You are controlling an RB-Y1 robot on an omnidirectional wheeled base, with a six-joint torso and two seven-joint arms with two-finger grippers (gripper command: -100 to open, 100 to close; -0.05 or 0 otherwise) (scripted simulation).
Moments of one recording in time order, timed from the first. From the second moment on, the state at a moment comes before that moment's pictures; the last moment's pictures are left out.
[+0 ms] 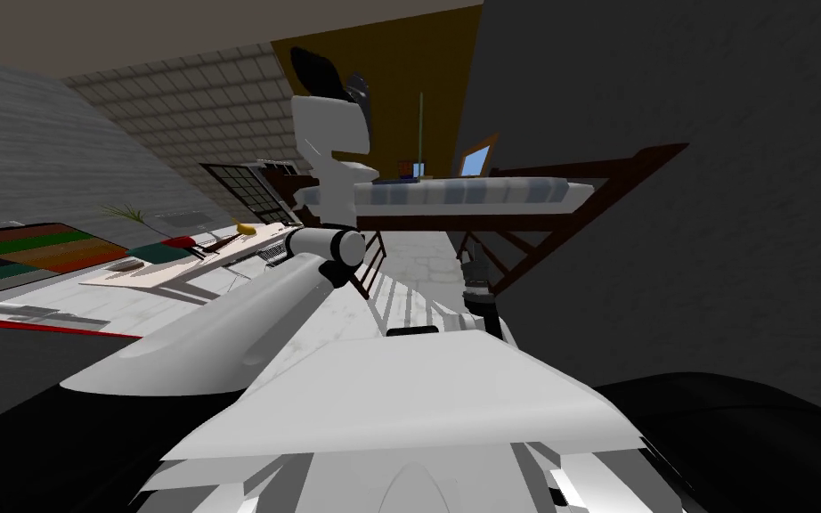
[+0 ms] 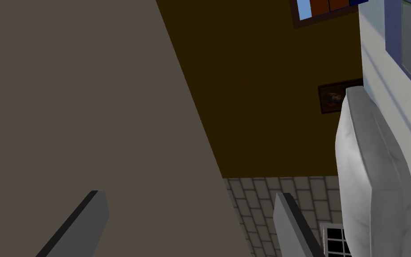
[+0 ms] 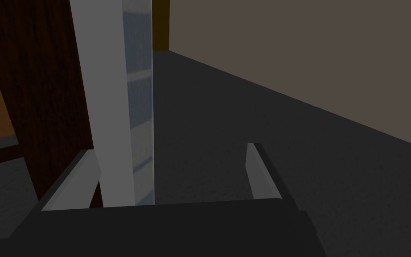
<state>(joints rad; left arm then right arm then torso) -1.58 0.17 0.31 -1.06 -0.13 0.66 -0.20 0.53 0.01 0.06 -2.21 0.09 -0.48 0.02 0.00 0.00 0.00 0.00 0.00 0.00</state>
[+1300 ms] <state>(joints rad) -1.96 0.17 0.30 -0.71 -0.12 0.89 -0.25 0.53 0.01 0.06 -2.21 0.09 -0.48 0.02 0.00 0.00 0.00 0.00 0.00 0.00</state>
